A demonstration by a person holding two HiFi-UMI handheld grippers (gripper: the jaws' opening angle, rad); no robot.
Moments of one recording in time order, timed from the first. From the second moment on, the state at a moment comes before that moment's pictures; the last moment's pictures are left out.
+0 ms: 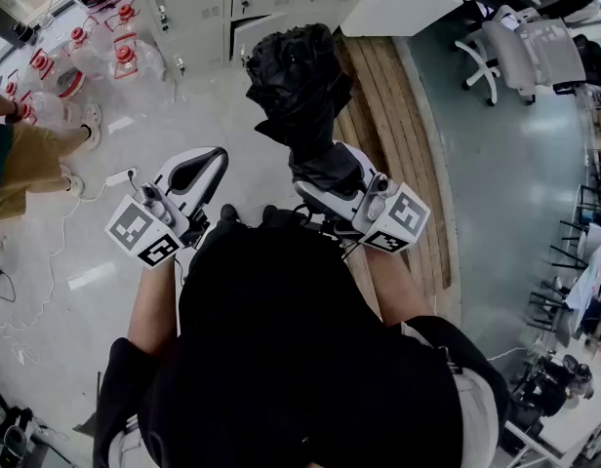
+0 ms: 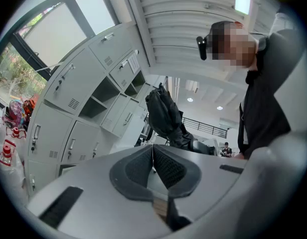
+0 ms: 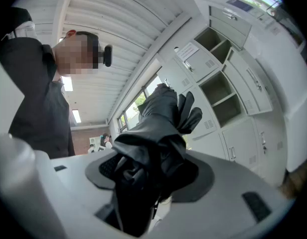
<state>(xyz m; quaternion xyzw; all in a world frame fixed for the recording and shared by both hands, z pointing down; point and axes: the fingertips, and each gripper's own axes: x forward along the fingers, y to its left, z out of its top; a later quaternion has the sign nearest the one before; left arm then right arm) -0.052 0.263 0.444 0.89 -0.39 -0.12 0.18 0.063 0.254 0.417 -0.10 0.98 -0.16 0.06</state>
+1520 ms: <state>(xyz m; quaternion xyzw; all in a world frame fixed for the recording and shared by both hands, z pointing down) 0.077 0.291 0.457 0.87 -0.45 -0.06 0.20 0.197 0.245 0.445 -0.08 0.98 -0.16 0.06</state>
